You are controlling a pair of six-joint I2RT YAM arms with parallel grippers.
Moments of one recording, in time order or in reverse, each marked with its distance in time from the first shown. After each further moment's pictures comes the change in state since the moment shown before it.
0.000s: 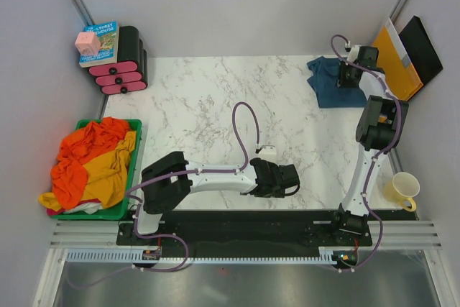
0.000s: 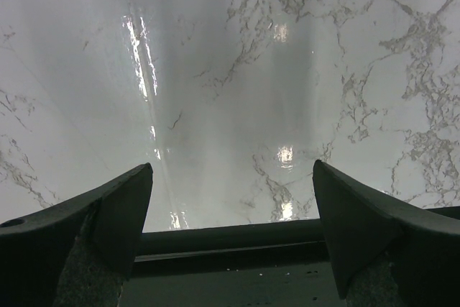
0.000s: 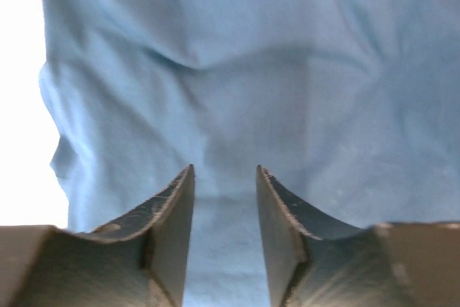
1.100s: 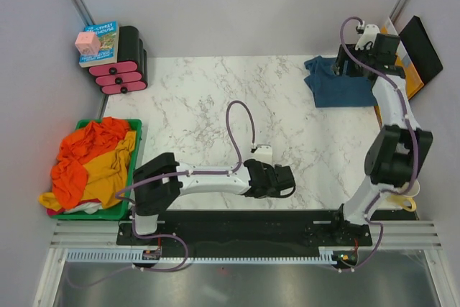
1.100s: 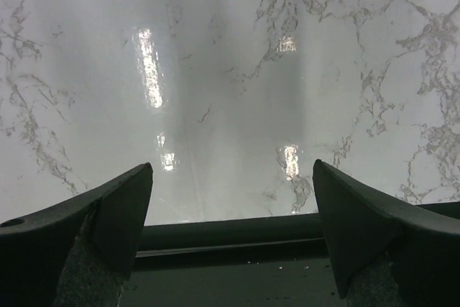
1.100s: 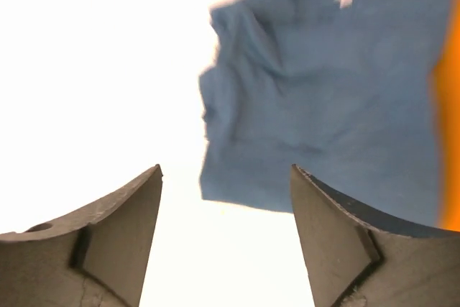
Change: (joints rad) left arm -0.011 -0.047 -0.049 -0.008 -0.044 -0.005; right arm 0.025 -0.395 -0.226 0.011 -0.167 0.088
